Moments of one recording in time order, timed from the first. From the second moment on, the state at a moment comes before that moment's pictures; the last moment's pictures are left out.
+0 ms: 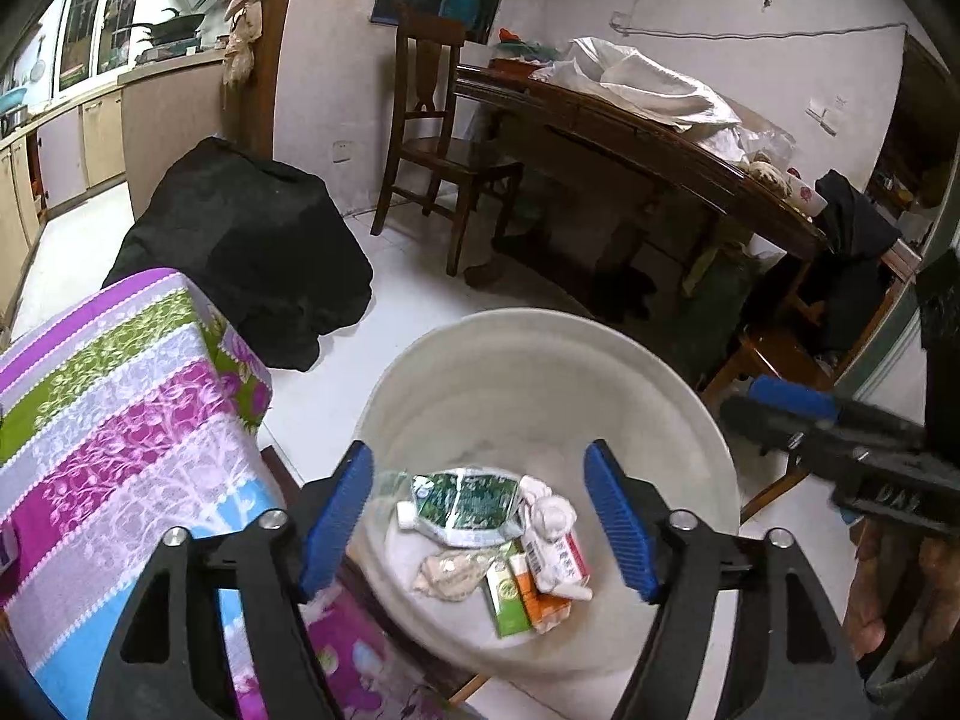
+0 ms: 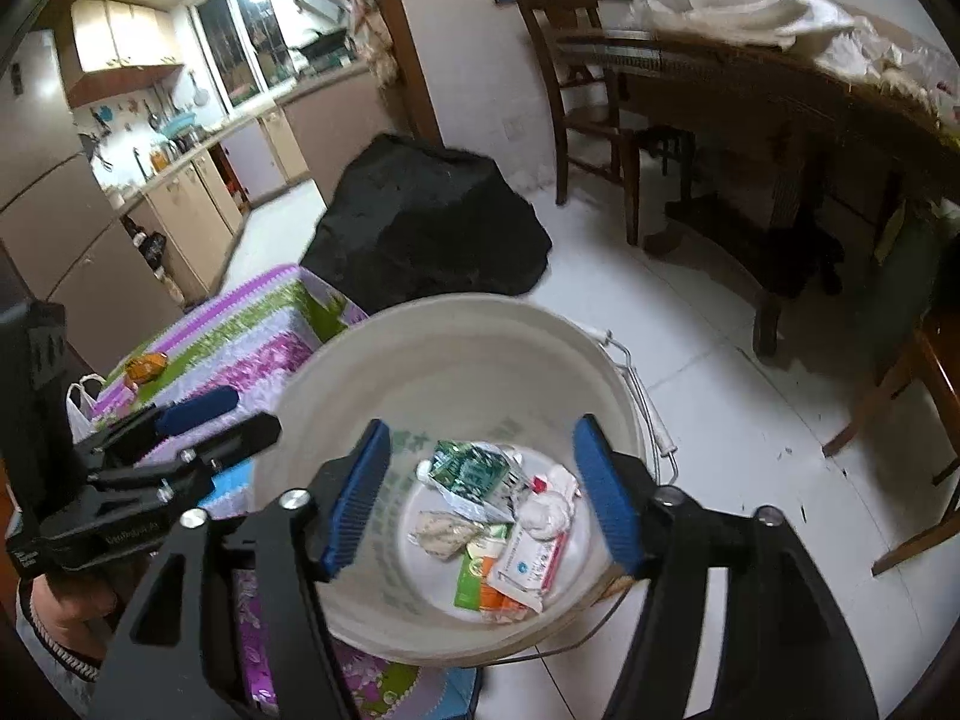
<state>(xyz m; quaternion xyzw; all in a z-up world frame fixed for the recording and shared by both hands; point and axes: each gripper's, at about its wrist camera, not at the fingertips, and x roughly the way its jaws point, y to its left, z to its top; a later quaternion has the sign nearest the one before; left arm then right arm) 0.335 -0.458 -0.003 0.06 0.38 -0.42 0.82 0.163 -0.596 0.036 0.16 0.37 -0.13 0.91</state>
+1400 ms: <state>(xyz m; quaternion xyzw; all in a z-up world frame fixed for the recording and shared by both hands) 0.378 -0.028 -0.091 0.19 0.43 -0.34 0.81 0.128 -0.363 -0.004 0.09 0.38 0.08 0.92</state>
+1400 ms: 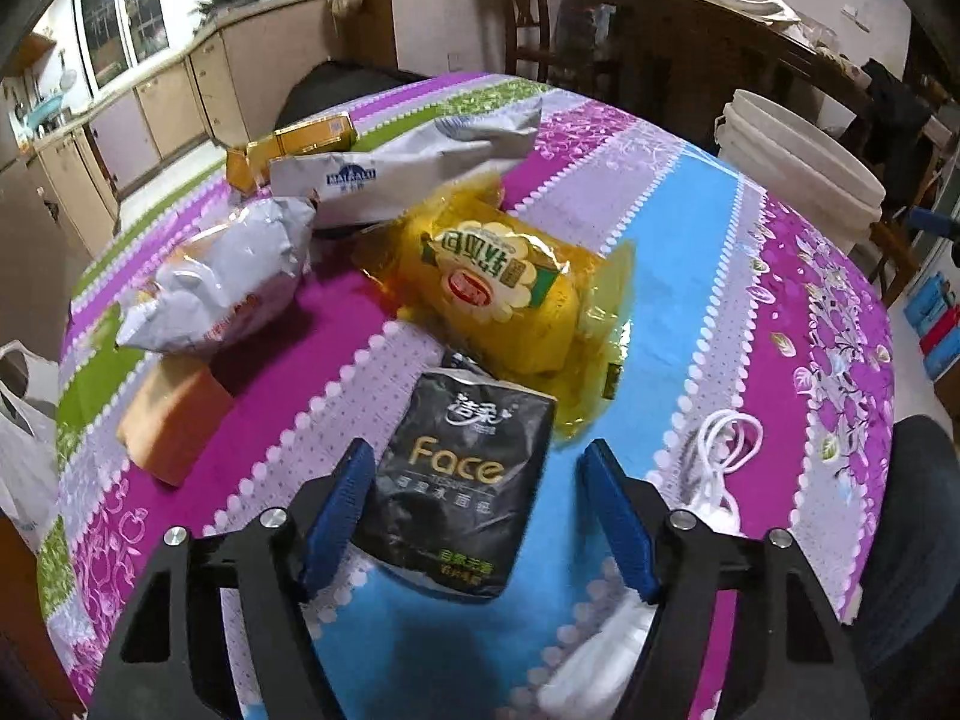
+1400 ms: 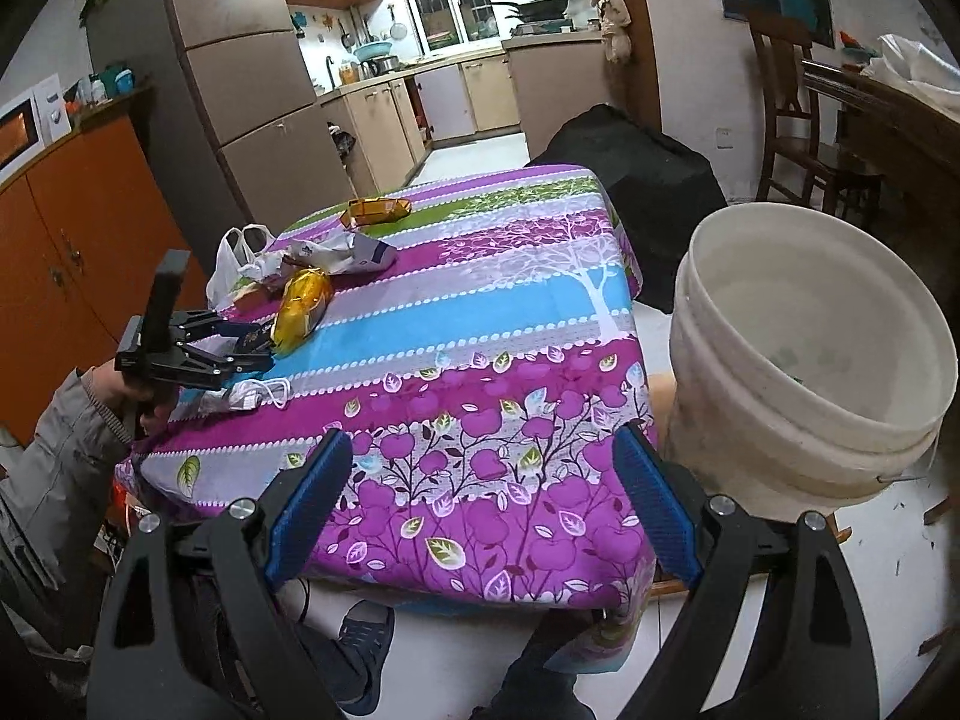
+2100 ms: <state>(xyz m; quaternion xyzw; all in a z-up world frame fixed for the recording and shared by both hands) 0.344 0.057 -0.063 0.03 0.40 -0.25 0.88 0.249 -0.125 -0.044 -0.17 0.43 0.38 0.80</state>
